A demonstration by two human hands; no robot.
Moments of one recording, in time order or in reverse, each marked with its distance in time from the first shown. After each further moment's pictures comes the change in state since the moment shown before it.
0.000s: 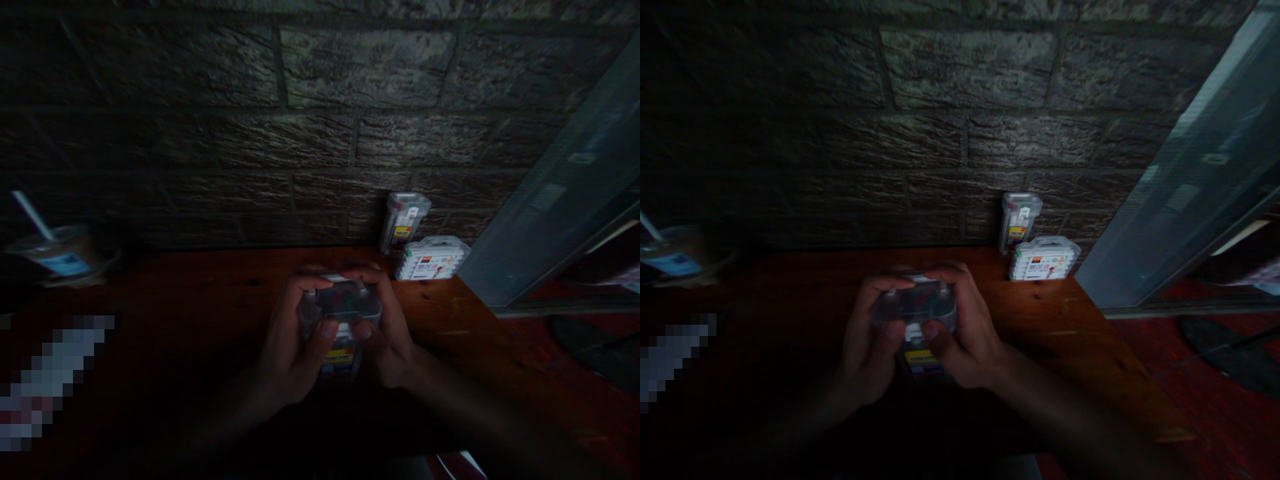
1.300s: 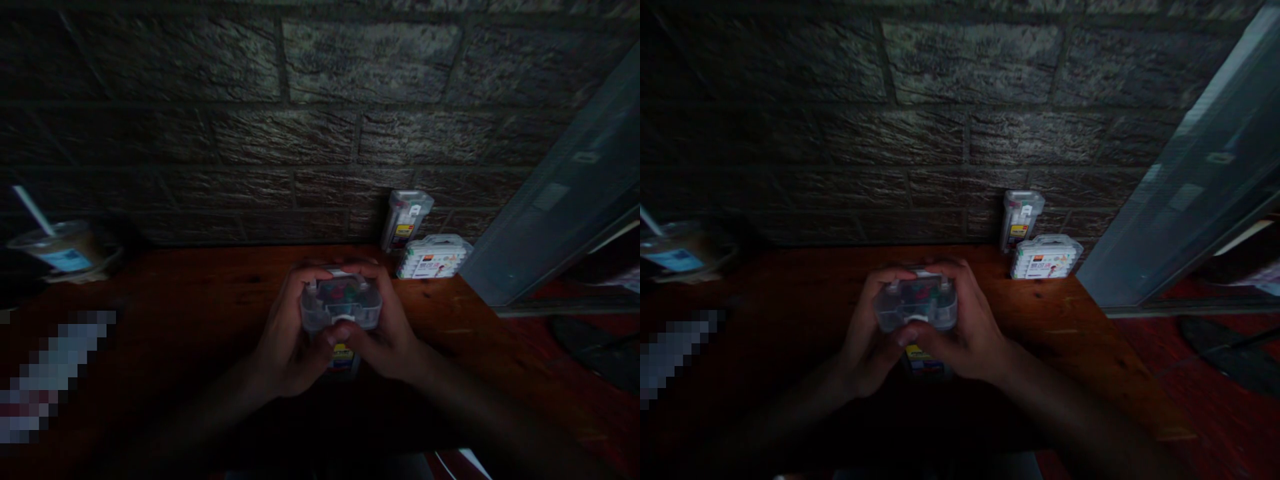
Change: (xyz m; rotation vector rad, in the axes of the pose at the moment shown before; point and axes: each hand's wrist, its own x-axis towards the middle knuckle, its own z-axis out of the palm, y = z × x) left_hand 0.005 -0.002 -0.007 0.049 -0.091 -0.017; right_hand -0.001 0.001 -0.001 -0.057 -0.035 0.049
